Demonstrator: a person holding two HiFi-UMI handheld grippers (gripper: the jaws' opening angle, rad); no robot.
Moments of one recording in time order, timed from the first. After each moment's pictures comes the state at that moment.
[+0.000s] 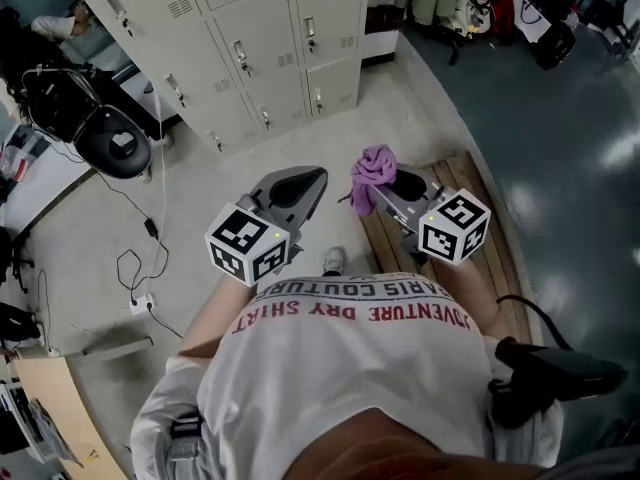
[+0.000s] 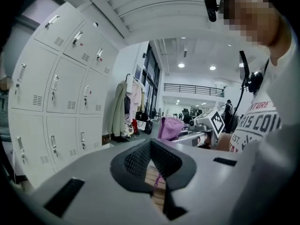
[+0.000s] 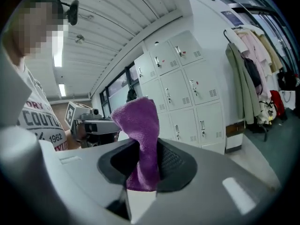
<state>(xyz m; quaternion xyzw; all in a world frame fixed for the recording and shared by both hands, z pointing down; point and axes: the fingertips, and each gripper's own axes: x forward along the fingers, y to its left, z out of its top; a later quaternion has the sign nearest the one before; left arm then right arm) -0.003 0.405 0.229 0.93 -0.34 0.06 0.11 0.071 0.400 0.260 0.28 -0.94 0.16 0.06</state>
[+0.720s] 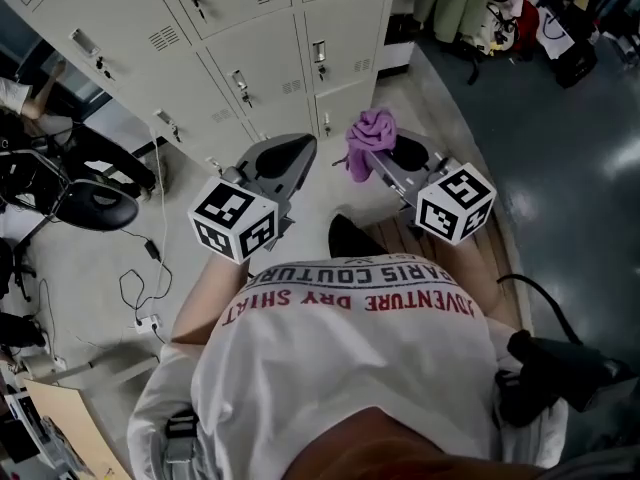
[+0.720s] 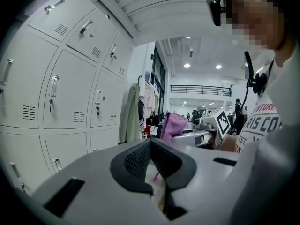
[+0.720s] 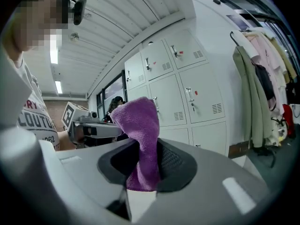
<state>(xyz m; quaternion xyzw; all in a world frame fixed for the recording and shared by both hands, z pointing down) -0.051 0.144 0.201 0.92 -0.38 0.05 0.09 0.029 0.137 0.219 0.30 -0.95 0.11 0.03</state>
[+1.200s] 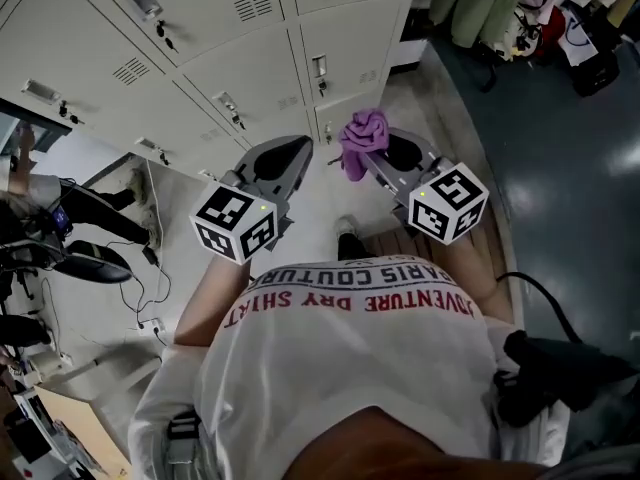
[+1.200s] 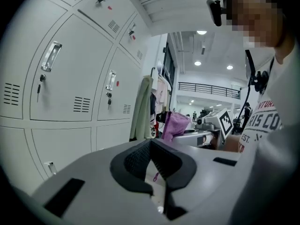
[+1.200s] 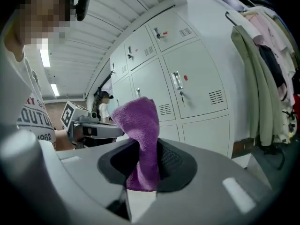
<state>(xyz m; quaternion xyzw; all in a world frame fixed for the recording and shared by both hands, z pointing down) -0.056 -0.024 0.259 0.90 -0.40 0.07 0.13 0.021 -0.032 0.274 0.28 -0.95 0.14 0.04</state>
